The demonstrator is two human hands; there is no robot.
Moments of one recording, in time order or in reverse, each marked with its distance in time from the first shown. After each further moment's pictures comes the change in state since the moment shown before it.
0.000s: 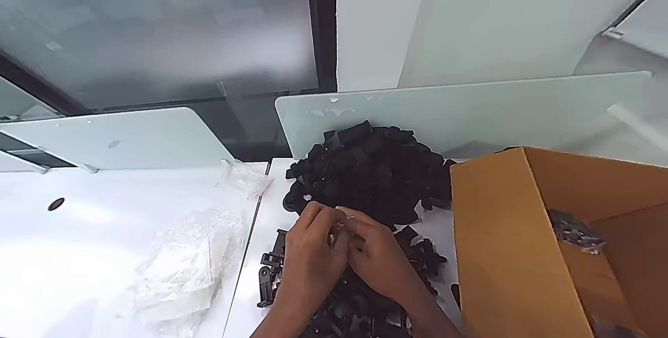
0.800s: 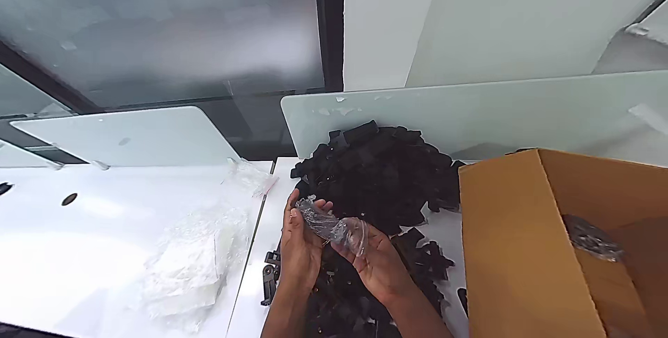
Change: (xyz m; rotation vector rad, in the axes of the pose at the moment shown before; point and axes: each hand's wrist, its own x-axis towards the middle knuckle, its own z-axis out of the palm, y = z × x) left_hand -0.024 -0.050 0.028 -1.453 0.295 -0.669; right_hand -0.011 0.042 0.034 1.376 0.077 0.181
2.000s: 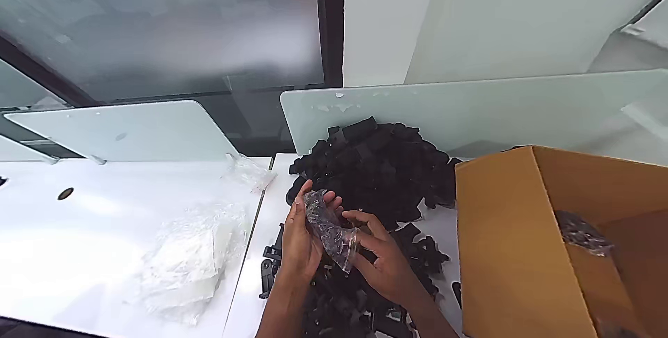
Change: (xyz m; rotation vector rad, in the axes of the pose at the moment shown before) left_hand 0.005 0.002 0.011 -0.017 0.027 -0.126; right_hand -0.008 -0.016 -0.020 -1.180 -0.256 -0.465
